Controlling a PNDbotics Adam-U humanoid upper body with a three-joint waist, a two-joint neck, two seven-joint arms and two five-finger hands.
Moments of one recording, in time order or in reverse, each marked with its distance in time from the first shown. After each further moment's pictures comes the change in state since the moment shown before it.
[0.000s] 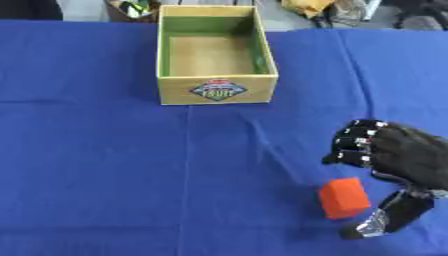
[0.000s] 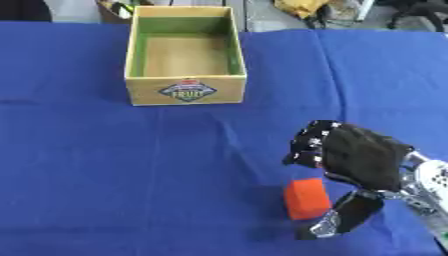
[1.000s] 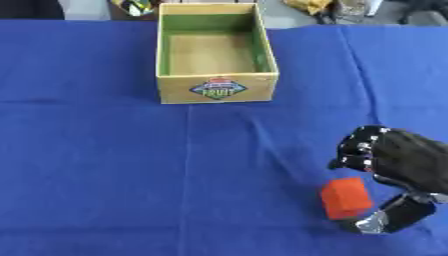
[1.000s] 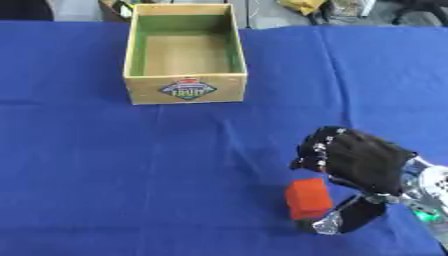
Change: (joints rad) left arm 0.000 -0.001 0.000 0.000 0.000 -0.005 -0.005; right arm 0.021 -0.016 -0.009 0.000 -0.024 0.028 0.094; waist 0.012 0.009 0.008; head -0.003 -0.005
